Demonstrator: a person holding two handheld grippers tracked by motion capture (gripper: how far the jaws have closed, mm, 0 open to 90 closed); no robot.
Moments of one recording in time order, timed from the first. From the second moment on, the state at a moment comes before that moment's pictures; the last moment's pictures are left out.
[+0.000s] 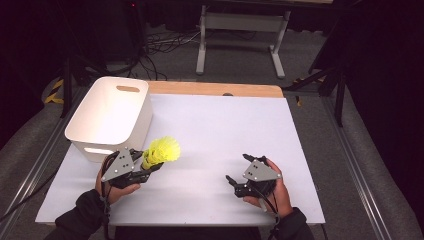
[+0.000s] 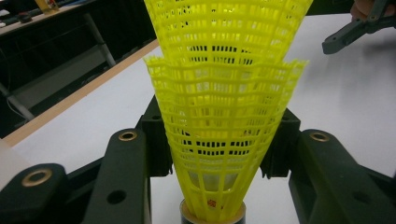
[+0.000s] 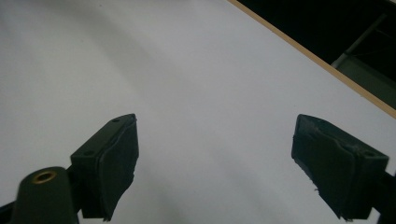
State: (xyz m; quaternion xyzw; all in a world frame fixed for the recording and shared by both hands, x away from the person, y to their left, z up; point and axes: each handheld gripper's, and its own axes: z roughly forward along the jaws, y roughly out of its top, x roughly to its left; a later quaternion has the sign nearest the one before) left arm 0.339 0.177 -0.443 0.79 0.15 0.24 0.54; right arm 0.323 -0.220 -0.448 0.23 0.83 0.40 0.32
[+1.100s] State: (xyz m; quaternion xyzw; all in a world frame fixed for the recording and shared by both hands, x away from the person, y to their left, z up) left arm 0.331 0.190 -0.424 0.77 0.15 0.25 0.57; right arm 0.324 -0.221 -0.449 0.23 0.83 0.40 0.32
